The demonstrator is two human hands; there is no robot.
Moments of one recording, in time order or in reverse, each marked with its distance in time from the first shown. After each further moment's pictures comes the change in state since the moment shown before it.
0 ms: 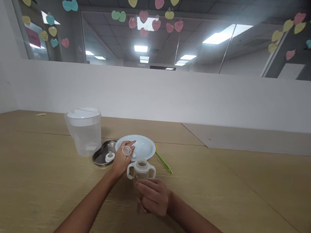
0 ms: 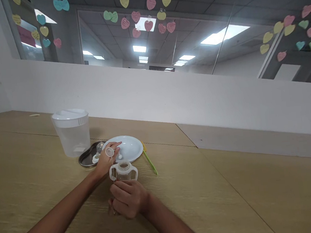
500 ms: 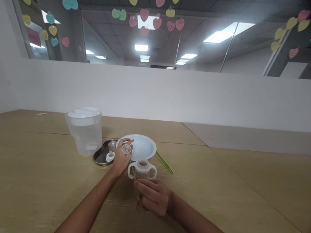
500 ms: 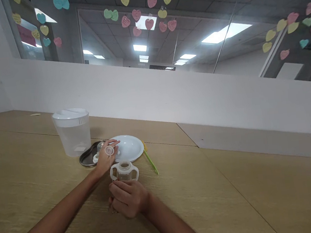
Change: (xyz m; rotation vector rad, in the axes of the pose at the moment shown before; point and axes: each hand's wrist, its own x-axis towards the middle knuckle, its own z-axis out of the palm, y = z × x) left_hand 0.003 -0.006 0.002 -0.057 0.147 -0.038; right_hand -0.004 0.002 0.003 0.021 -0.013 -0.031
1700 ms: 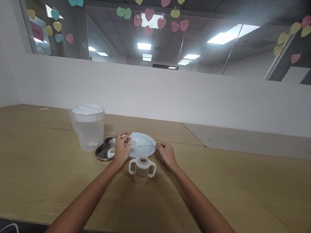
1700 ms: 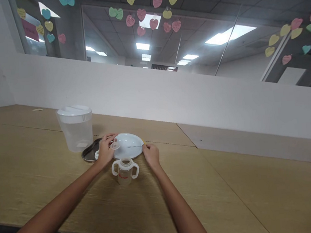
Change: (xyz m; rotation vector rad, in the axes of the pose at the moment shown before) left_hand 0.012 0.007 -0.006 -0.037 0.076 -0.108; right_hand -0.027 0.092 0.001 -0.114 -0.451 1.567
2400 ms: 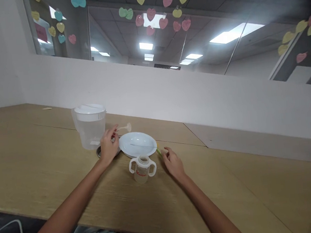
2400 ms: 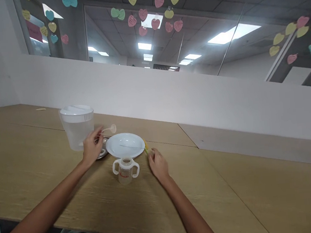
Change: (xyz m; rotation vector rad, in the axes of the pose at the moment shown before) left_hand 0.010 0.006 -0.051 0.196 0.154 0.068; right_hand -0.025 0.045 -0.006 -0.214 -0.076 -0.072
